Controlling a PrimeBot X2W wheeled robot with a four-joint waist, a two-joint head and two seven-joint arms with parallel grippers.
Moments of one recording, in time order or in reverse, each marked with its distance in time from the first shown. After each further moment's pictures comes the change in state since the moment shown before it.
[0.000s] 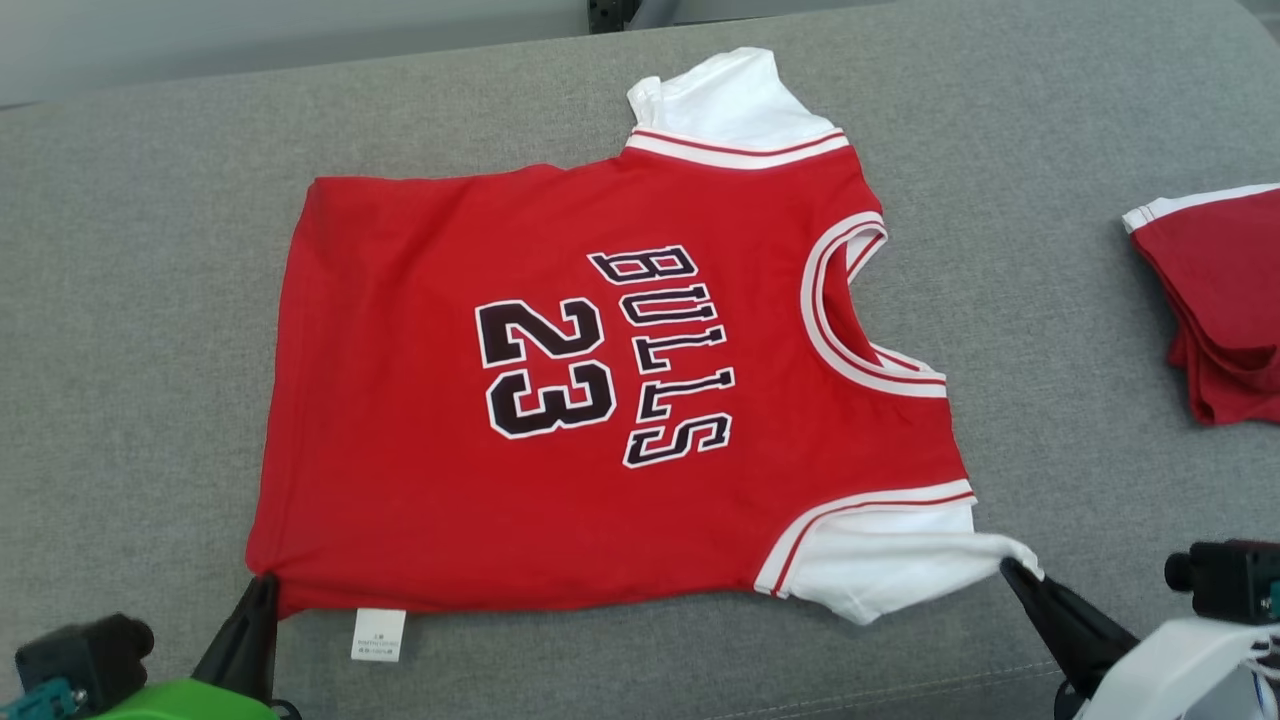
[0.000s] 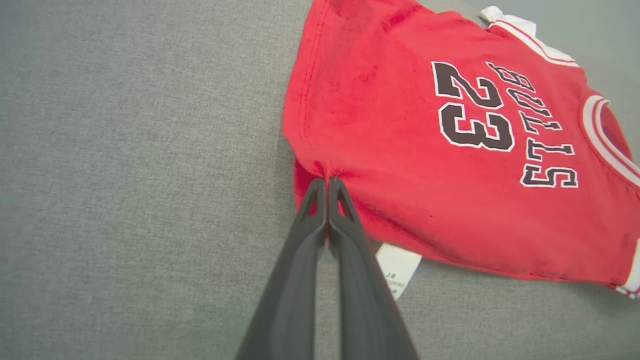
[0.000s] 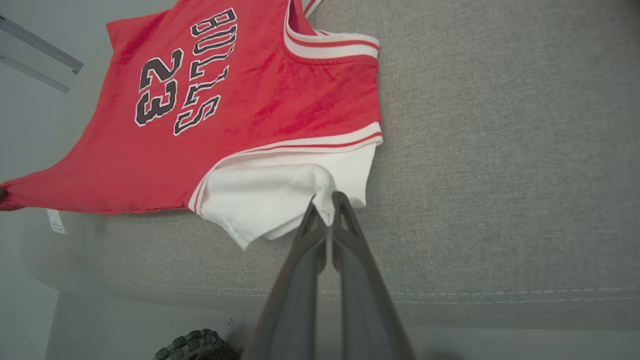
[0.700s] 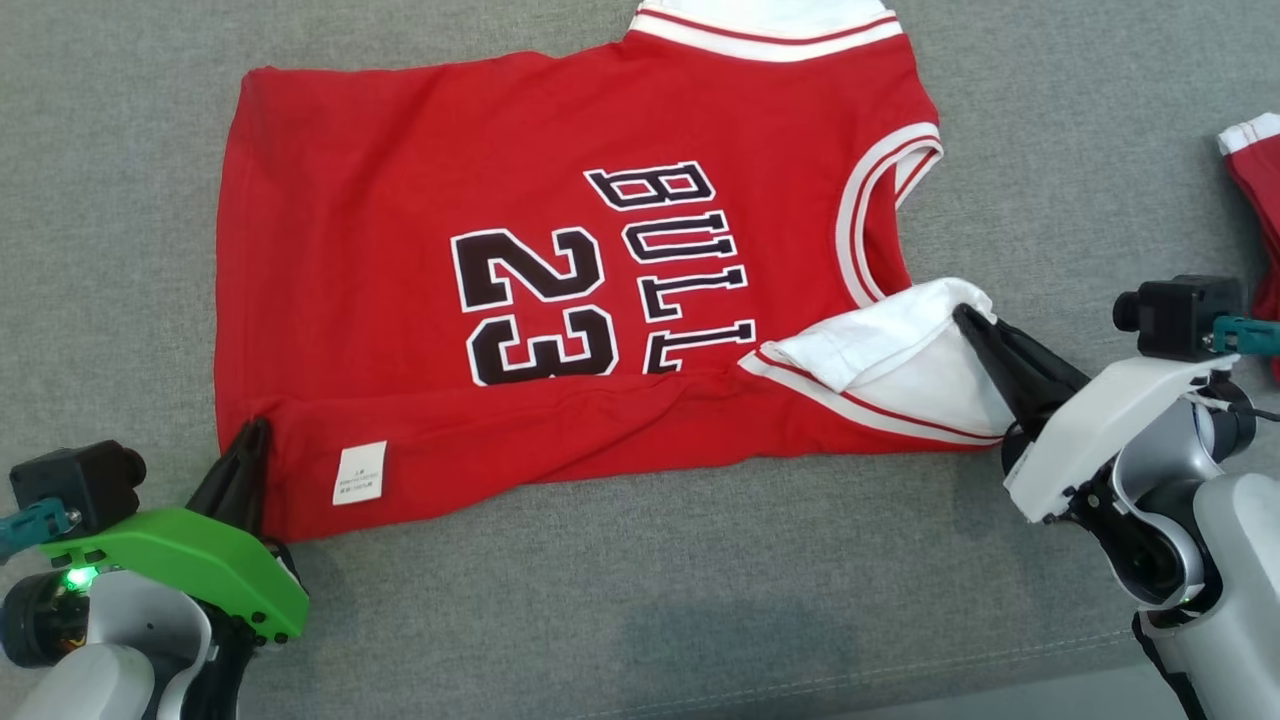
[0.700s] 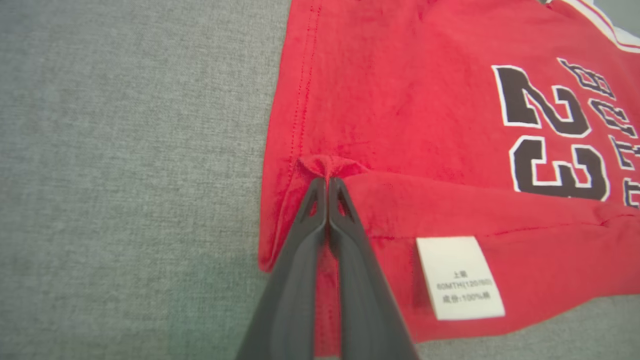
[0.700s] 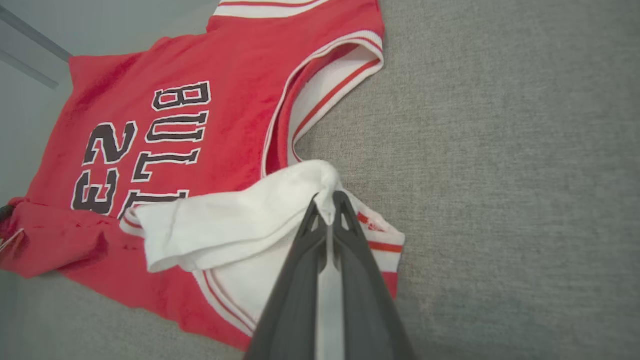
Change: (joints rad) left arm -0.350 -0.029 -0.035 0.219 0.000 -0.138 0.082; right arm -0.587 -0.126 0.177 0.345 0.058 0.000 -0.124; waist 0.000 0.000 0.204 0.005
